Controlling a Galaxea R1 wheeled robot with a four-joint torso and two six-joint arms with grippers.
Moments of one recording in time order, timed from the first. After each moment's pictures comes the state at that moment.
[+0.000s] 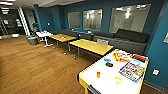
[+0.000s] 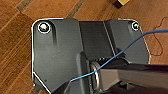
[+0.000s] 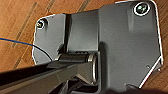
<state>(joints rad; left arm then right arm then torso) 1.51 3.04 -2.72 0.15 -0.11 -0.04 -1.54 3.08 -2.72 -0.18 0.06 0.22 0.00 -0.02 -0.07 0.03</state>
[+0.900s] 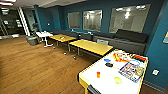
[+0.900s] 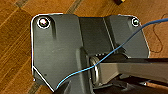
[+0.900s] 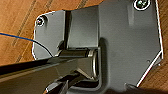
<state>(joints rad) 1.53 3.04 -2.72 0.15 -0.10 -0.04 -1.56 3.08 -2.72 -0.18 0.06 0.22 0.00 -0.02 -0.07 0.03</state>
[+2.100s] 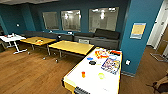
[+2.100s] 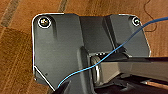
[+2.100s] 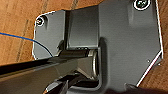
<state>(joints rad) 1.53 3.04 -2.72 0.16 -0.10 -0.04 -1.56 3.08 -2.72 -0.18 0.06 0.22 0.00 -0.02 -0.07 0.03</state>
